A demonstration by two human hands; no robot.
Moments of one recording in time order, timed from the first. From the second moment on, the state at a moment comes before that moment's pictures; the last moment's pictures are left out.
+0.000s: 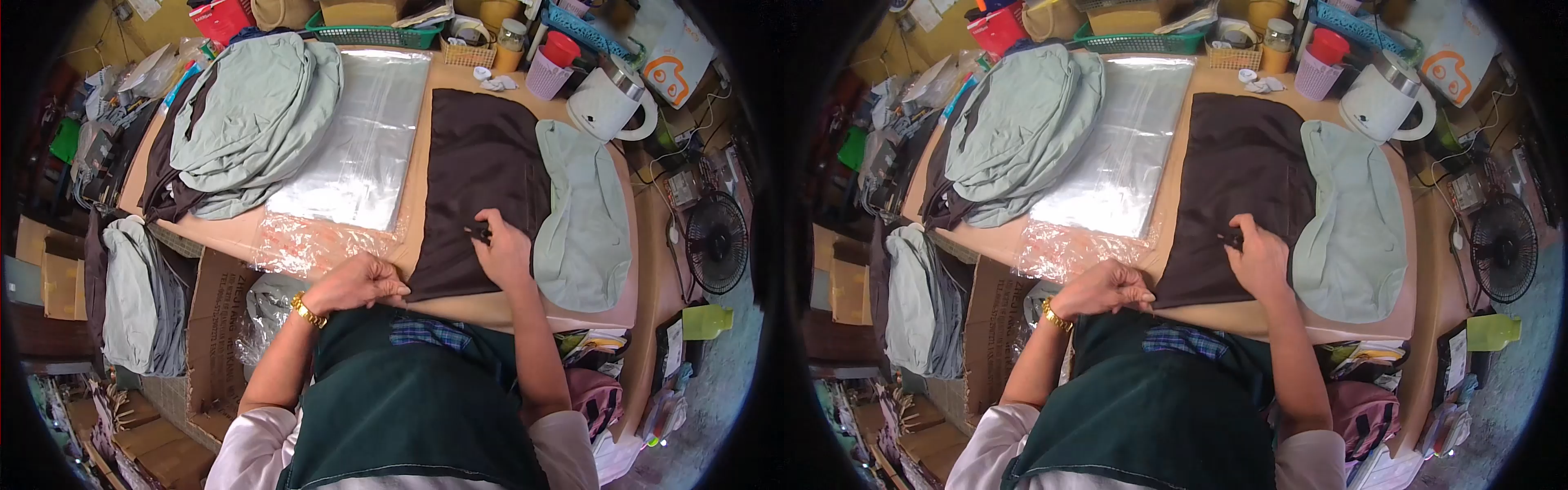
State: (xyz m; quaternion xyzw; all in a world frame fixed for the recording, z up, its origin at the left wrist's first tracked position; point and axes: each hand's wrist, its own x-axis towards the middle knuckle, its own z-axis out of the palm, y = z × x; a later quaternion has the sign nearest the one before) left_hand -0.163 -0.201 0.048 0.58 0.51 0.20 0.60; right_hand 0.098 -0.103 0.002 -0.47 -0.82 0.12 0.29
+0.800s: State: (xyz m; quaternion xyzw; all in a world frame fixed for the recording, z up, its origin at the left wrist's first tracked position) left_hand -0.110 -0.162 0.043 0.44 0.61 0.37 0.55; right_hand 0.108 -0.089 -0.004 -0.51 -0.80 0.11 0.30
